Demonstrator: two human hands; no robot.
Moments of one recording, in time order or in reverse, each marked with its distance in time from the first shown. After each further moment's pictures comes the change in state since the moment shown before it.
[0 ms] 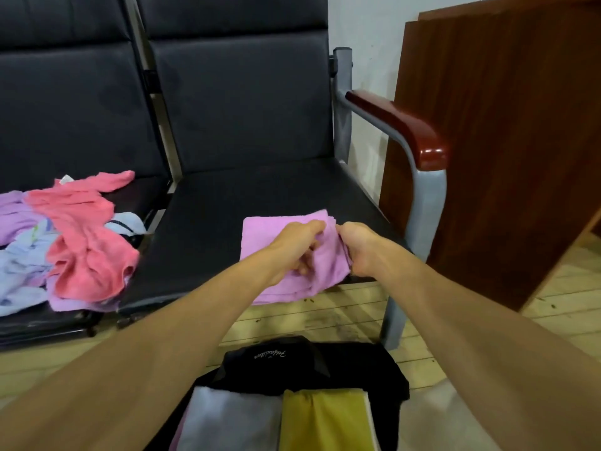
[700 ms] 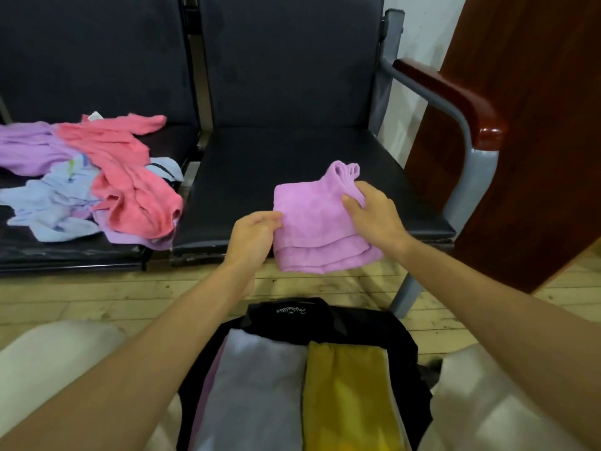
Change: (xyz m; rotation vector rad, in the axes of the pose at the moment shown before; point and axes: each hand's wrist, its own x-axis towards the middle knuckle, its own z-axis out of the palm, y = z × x) left_hand -0.056 -0.078 -0.103 -0.274 0.270 0.123; right_hand -0.025 0.033 0.045 -0.815 0.140 -0.777
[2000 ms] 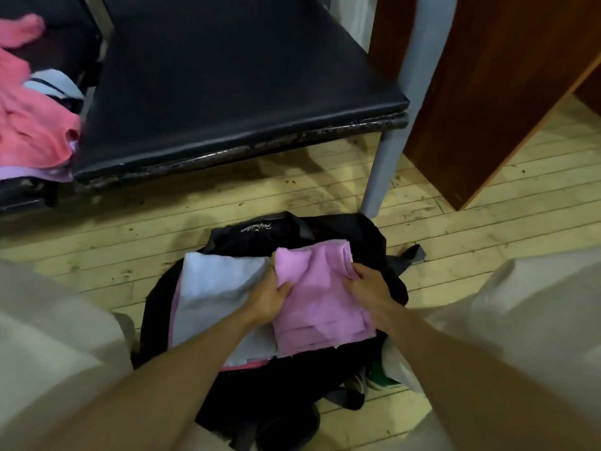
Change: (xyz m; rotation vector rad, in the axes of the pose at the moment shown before) left_hand -0.071 -0.248 0.045 0.665 -0.481 -0.092; right_hand -0.216 0.174 0.068 0.300 -0.186 0.843
